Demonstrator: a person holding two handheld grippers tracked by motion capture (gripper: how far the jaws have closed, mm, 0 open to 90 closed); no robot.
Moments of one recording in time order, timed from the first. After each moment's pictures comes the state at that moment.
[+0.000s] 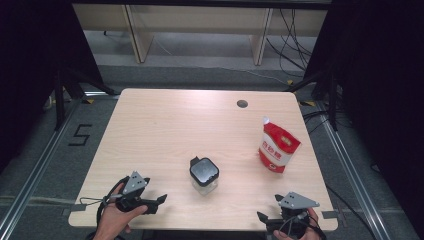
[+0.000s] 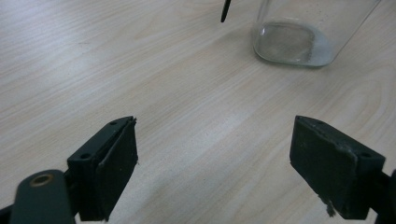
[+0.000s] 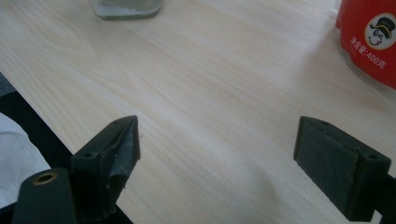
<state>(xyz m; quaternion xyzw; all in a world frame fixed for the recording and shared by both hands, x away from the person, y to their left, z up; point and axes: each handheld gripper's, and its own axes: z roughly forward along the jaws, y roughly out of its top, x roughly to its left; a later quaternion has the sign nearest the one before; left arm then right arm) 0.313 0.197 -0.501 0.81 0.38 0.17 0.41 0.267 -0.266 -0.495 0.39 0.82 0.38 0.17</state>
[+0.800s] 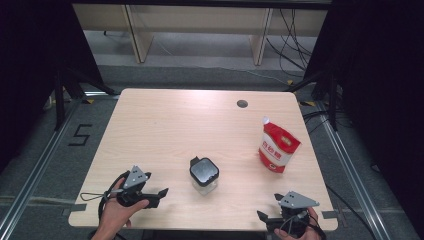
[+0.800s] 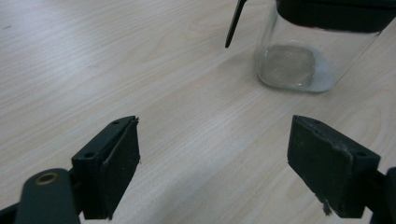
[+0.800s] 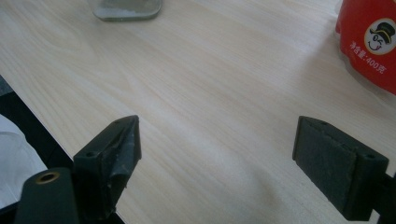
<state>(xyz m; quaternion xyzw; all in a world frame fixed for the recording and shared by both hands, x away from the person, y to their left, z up) 0.323 0.191 -0.487 0.80 0.38 0.17 0.42 0.269 -0.266 -0.496 0.39 0.82 0.38 0.17</state>
